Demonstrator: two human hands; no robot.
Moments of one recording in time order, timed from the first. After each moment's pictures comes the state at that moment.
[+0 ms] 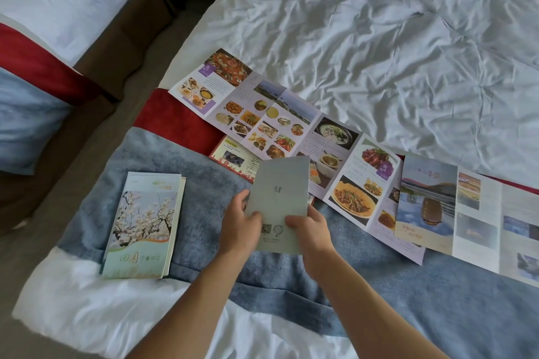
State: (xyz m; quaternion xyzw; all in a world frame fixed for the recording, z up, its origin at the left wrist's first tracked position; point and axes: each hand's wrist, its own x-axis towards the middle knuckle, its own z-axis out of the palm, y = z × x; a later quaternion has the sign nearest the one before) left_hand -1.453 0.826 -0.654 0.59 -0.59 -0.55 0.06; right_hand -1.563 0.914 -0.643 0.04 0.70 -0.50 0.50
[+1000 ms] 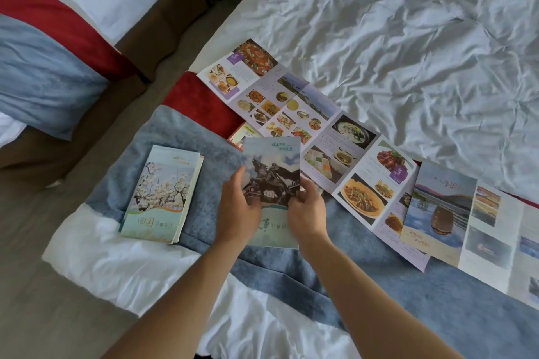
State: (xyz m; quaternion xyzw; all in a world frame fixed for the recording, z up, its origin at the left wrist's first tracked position) left_hand -1.433 0.837 -0.644 0.58 -0.66 -0.44 0.17; right_hand -1.553 0.901 -0.626 -0.13 0.78 -0.42 0.44
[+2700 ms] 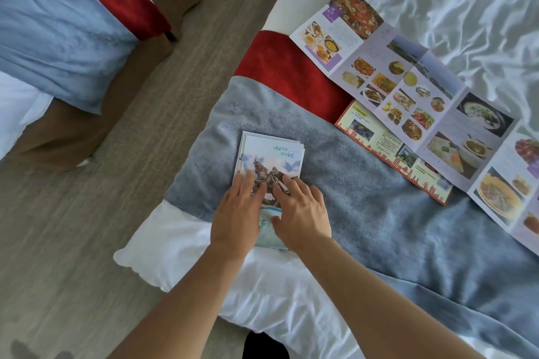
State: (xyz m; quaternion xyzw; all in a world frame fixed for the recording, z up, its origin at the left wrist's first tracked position) left_hand -1.211 0.703 -0.728 0.42 -0.88 -0.20 -0.09; right_hand -1.342 0.767 -0.720 -0.58 0.79 0.03 0.21
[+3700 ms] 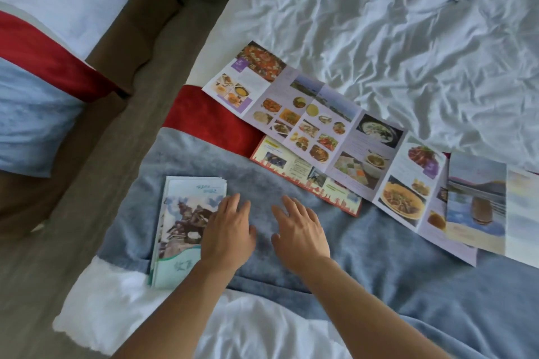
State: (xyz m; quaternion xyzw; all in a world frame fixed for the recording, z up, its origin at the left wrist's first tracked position) left_hand -1.344 0.737 -0.688 0.40 -0.89 -0.20 -0.10; right_hand -1.474 0.838 -0.680 -0.54 0.81 -0.01 0.23
